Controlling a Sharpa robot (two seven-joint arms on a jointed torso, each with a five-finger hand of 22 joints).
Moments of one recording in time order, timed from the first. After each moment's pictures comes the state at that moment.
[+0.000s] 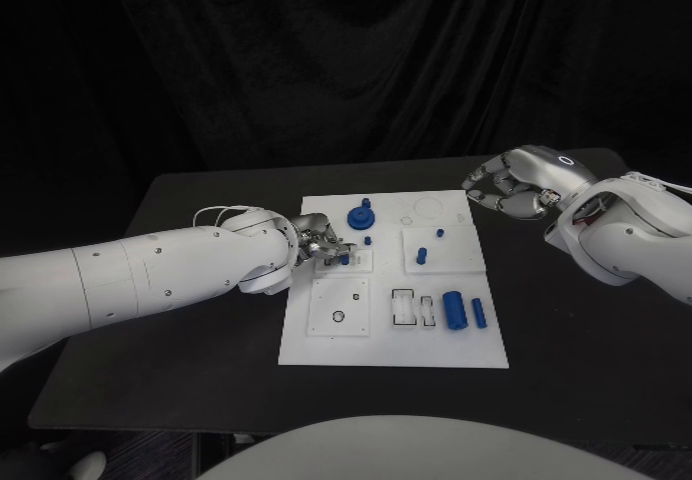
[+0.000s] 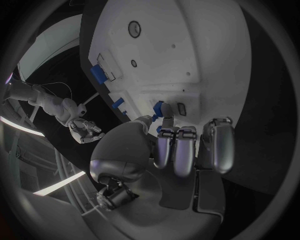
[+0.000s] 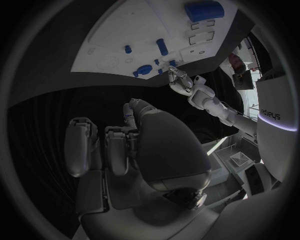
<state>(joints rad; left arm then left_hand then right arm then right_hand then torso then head) 1.23 -0.65 -0.21 1.40 -1.05 -0.15 -0.36 1.02 0.10 0.07 0.29 0.36 0.97 0.04 0.34 1.24 1.47 -0.02 1.57 1.31 1.47 -0.06 1.57 1.31 0.05 1.41 0.06 1.42 1.31 1.38 -1.01 -0.25 1.59 -1.45 -0.51 0.00 1.48 -0.01 0.24 0.19 0.37 0.91 0.11 0.13 0.30 1.47 0.01 1.57 1.31 1.47 -0.06 1.54 1.31 0.03 1.47 0.06 1.39 1.31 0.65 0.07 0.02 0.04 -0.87</state>
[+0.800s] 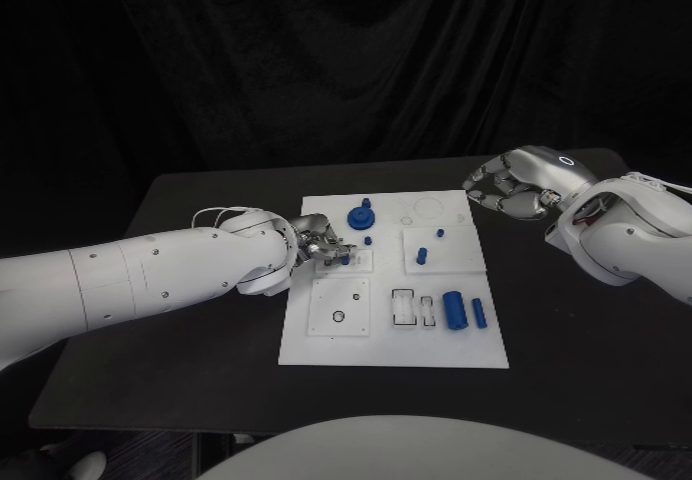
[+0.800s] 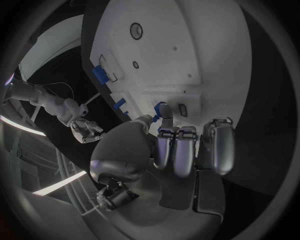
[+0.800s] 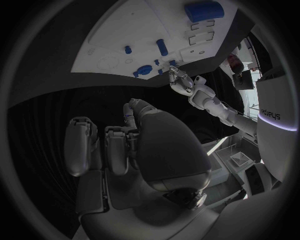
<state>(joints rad) 1.23 -0.66 -0.21 1.41 -1.05 -0.16 -0.35 1.04 0.10 0.07 0.29 0.32 0.97 0.03 0.42 1.31 1.46 -0.03 1.57 1.31 1.47 -0.07 1.57 1.31 0.05 1.42 0.04 1.42 1.31 1.38 -1.01 -0.25 1.60 -1.45 -0.51 -0.01 1.48 -0.01 0.24 0.19 0.37 0.91 0.11 0.13 0.30 1.47 0.01 1.57 1.31 1.47 -0.06 1.53 1.31 0.03 1.47 0.06 1.38 1.31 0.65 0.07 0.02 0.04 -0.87</state>
